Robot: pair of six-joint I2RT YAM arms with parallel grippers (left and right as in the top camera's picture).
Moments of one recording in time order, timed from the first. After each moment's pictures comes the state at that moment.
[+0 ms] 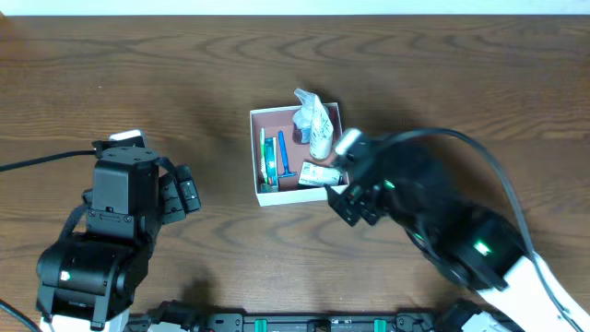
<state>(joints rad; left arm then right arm) -0.20 0.92 1.26 -1.25 -0.30 -0.36 0.74 1.03 1.09 -0.69 0.06 -0.16</state>
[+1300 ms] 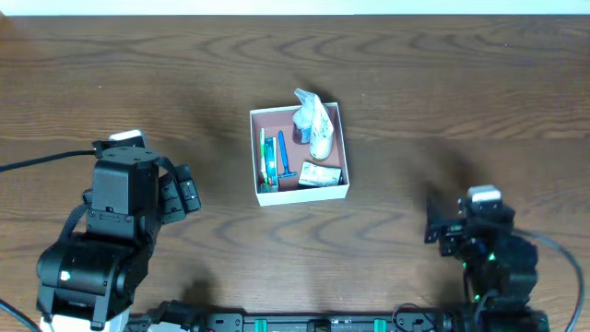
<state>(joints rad) -0.20 0.92 1.26 -1.25 -0.30 -0.36 0.00 0.20 0.29 -0.51 -0.06 -0.08</state>
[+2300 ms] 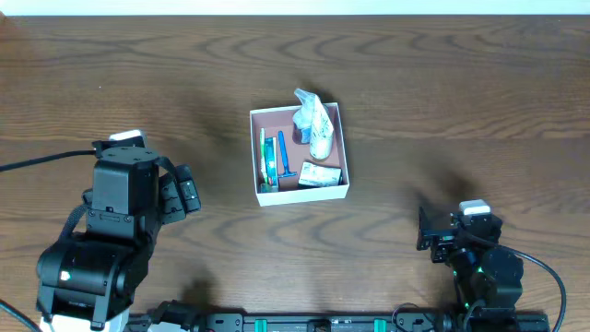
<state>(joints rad) -0.20 0.92 1.26 -1.25 -0.30 -0.36 0.00 0.02 0.14 -0.50 -0.08 -0.06</state>
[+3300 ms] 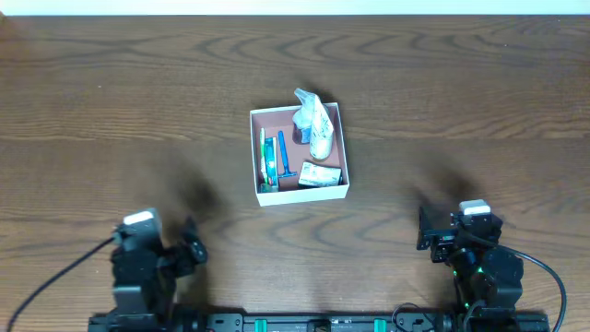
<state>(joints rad) -0.01 0.16 0.44 -0.89 -0.12 -0.24 0.00 0.01 0.14 -0.50 -0.08 -0.06</state>
